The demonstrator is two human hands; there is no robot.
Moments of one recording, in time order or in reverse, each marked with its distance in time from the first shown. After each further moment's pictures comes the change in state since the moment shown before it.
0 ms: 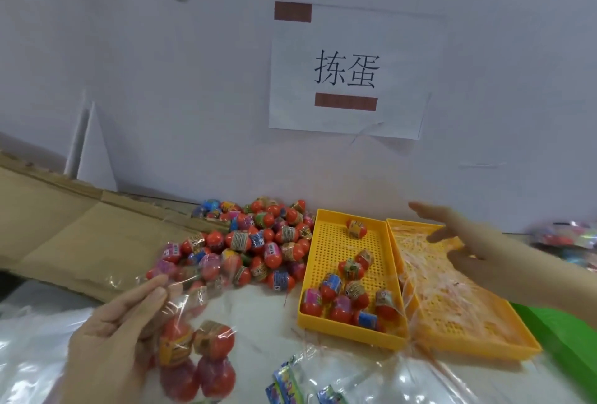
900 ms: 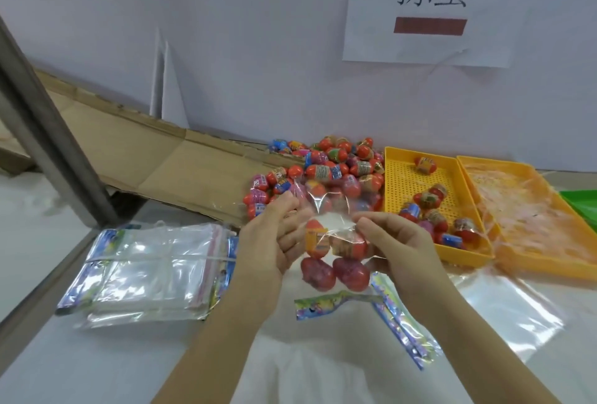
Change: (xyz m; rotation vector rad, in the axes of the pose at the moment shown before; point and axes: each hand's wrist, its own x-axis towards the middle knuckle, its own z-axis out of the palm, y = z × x) left_hand -0.016 0.031 0.012 -0.028 -0.258 -0.371; right_hand 0.009 -0.162 0.178 1.226 0.264 0.158
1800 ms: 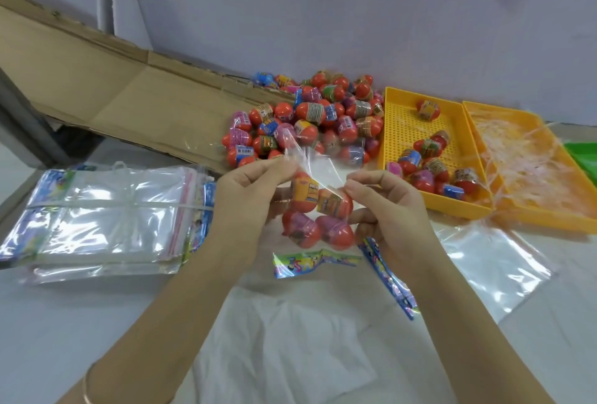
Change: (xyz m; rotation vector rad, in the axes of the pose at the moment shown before) left_hand 0.017 -0.025 -0.017 0.220 0.042 0.067; right_hand 0.005 0.023 0.003 0.068 0.027 0.113
